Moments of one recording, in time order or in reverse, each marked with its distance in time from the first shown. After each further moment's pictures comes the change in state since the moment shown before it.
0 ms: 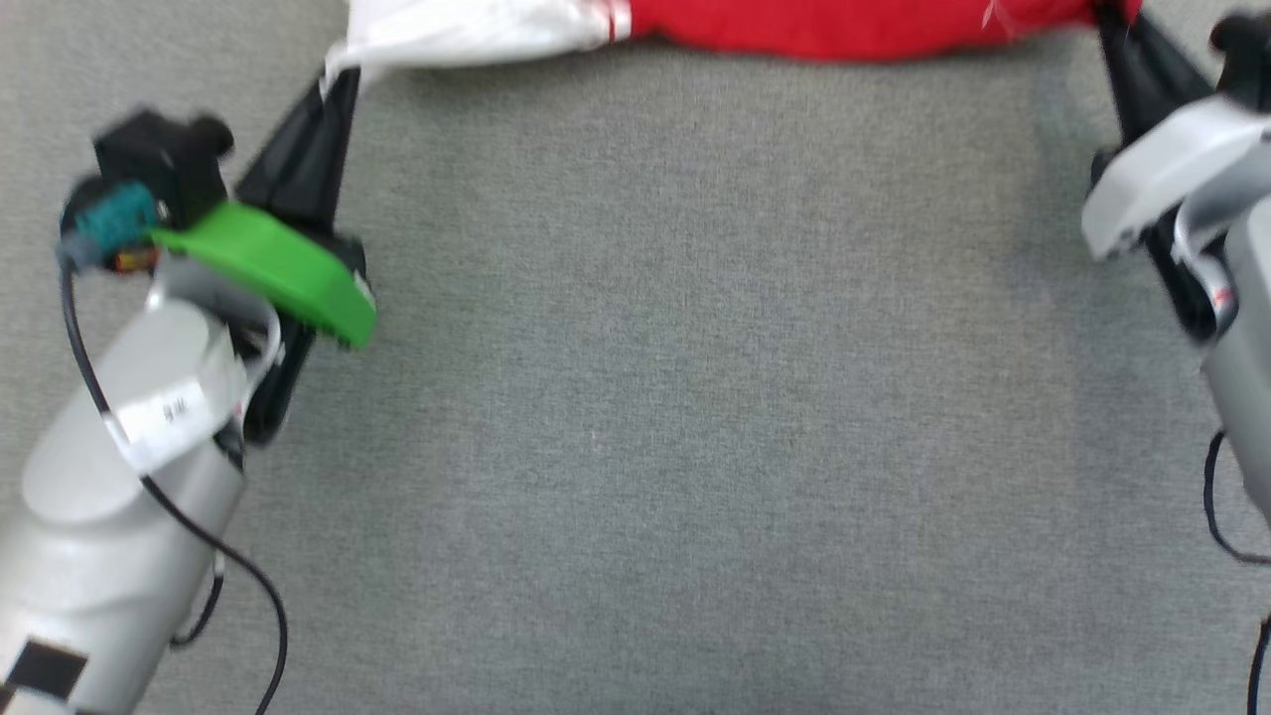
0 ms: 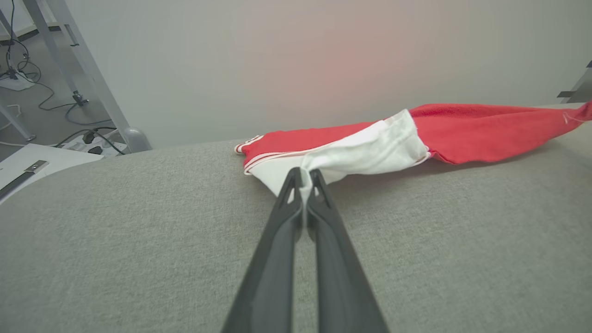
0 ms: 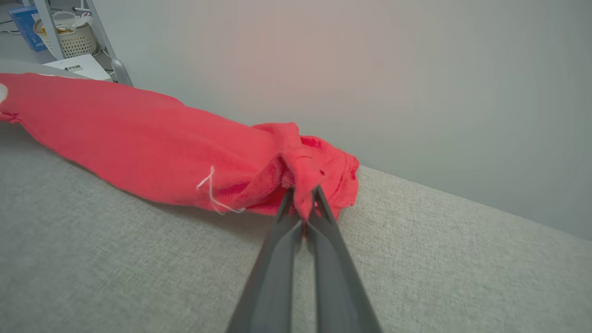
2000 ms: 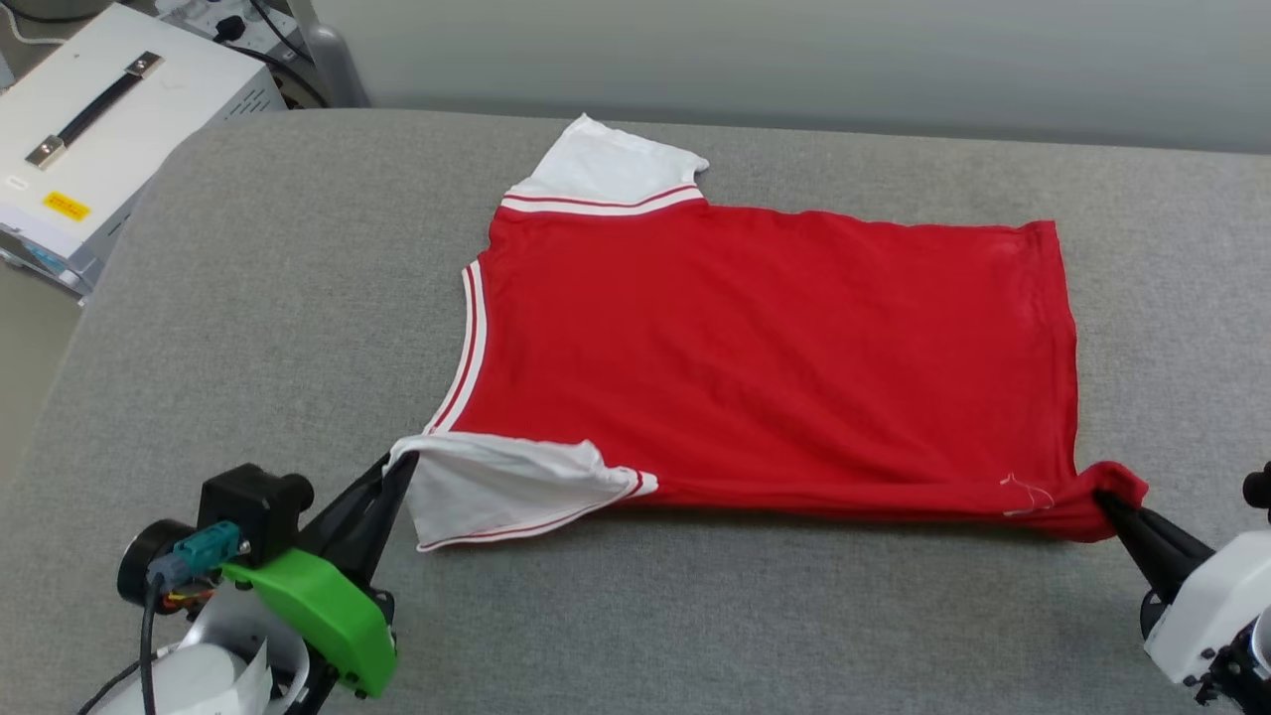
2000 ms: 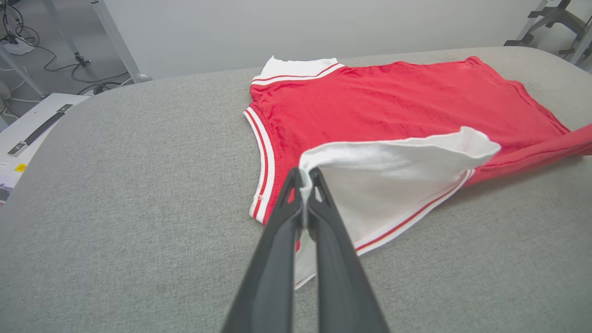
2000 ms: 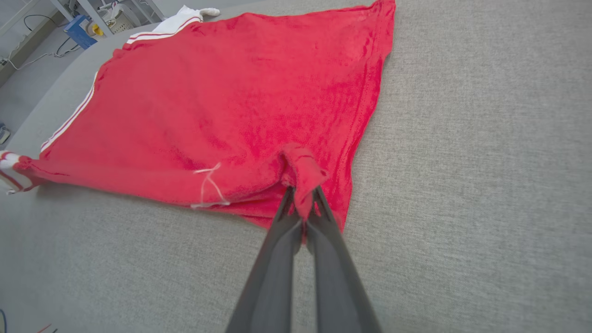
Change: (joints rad) left arm 0.591 0.245 -0.095 -0.510 -0.075 0.213 0.168; right arm 0.952 -0.135 -0.238 -0.695 0.443 0.000 0.488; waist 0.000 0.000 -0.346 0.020
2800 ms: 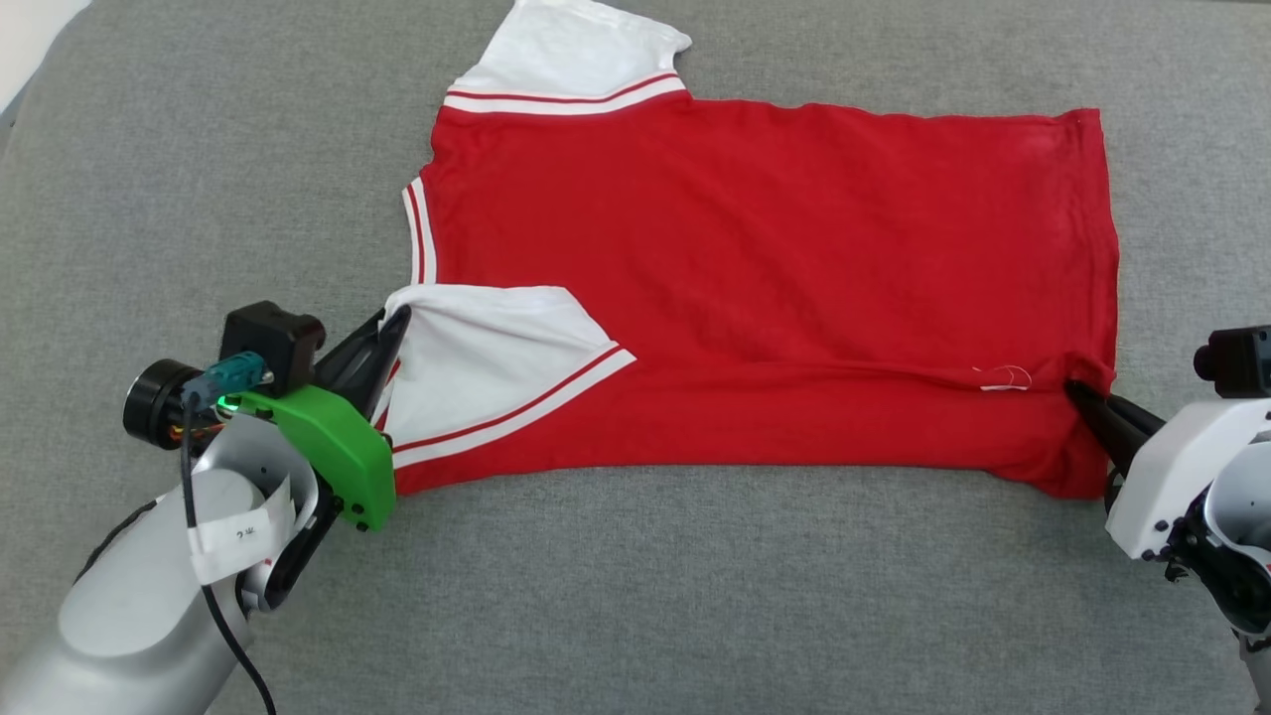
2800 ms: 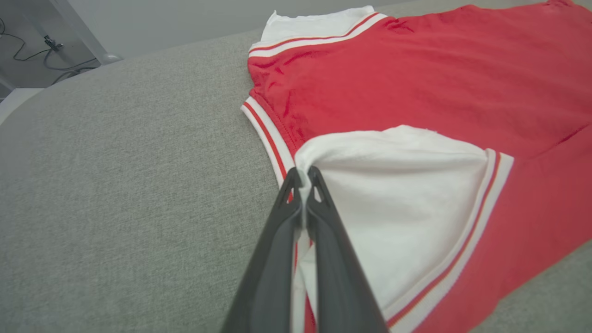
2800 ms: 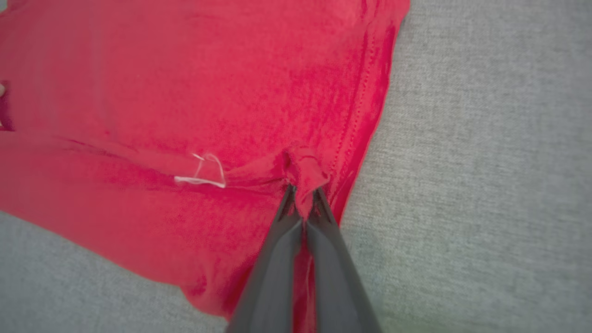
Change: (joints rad) left arm -0.352 -0.148 -0.040 0.407 0.065 -0.150 -0.012; right arm -0.268 0.069 0.020 0.115 -0.142 0.000 0.119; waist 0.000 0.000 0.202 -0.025
